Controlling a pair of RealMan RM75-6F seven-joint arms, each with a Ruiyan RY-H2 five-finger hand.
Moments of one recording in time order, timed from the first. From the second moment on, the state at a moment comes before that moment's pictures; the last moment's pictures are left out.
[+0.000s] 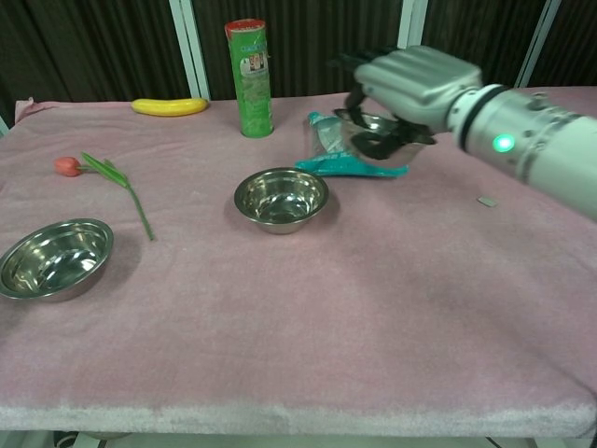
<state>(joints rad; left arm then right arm) -0.10 -1.11 0.05 -1.57 1.62 1.49 -0.07 0.80 -1.67 0.28 -1.39 -1.27 1.04 -0.64</state>
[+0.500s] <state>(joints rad) -0.09 -1.09 0.05 -1.55 1.63 1.51 -0.14 1.03 -2.09 0.35 -0.94 -1.27 1.05 -0.61</state>
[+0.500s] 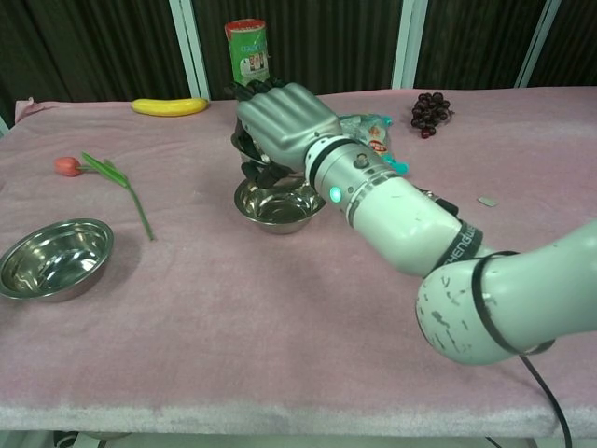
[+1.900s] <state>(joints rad) -0.23 -1.46 0.02 -1.34 1.65 1.30 0.07 0.29 -1.21 -0.23 -1.61 -1.70 1.67 -0.31</state>
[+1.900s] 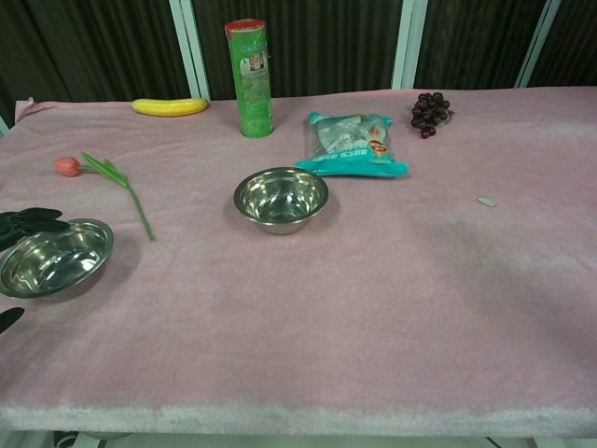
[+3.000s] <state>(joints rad) -0.30 -1.82 -0.06 -0.79 1.62 1.46 -0.13 0.14 -1.16 -0.16 -1.51 -1.75 1.65 -0.09</state>
